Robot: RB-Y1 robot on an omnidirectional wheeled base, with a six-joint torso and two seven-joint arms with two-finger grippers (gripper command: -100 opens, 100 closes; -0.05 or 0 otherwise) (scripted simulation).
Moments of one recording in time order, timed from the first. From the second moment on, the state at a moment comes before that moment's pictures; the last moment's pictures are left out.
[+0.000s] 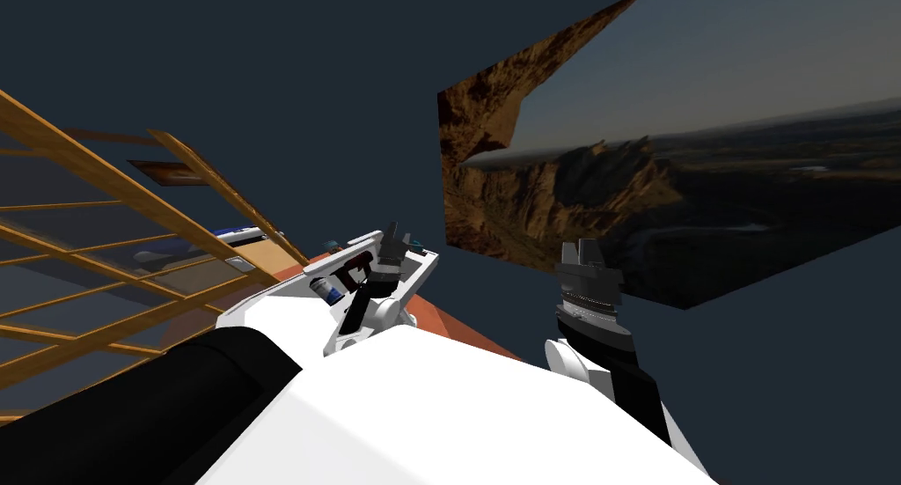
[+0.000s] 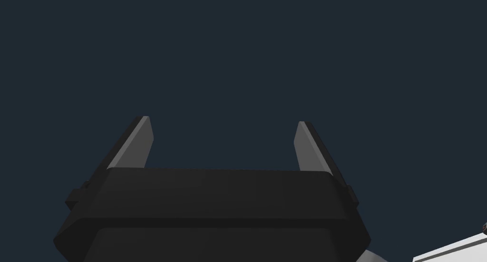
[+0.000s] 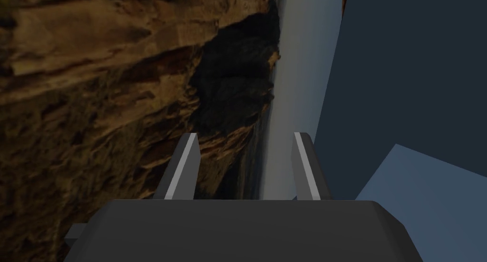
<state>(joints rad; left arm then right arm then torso) 0.45 0.12 0.04 -2.41 0.20 -0.24 -0.09 0.45 -0.04 0.04 -2.34 -0.02 -0.52 0.17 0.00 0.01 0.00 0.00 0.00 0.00</state>
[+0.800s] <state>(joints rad) 0.34 0.18 0.07 -2.43 0.30 -0.05 -0.02 0.45 -0.04 0.04 -2.34 -0.02 -0.52 0.17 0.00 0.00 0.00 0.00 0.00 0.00</state>
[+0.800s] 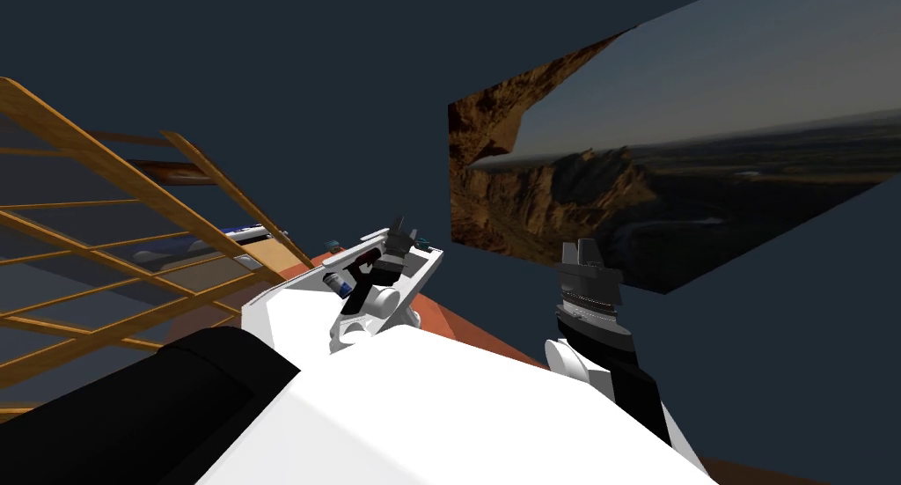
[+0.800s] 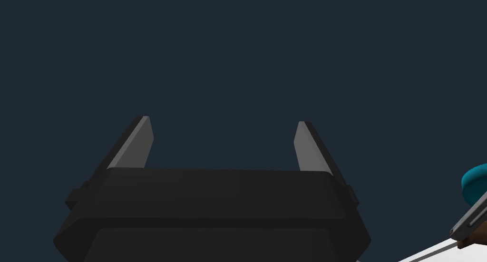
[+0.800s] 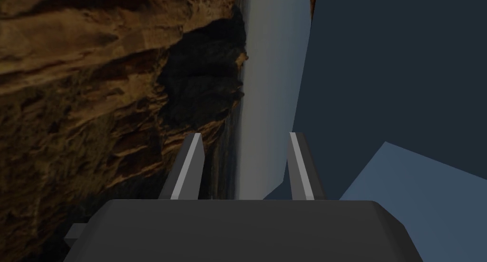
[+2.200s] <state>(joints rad) 0.15 0.27 0.11 -2.45 0.45 0.33 0.10 0.45 -0.04 0.04 -2.34 -0.02 -0.52 0.17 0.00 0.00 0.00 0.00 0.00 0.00</state>
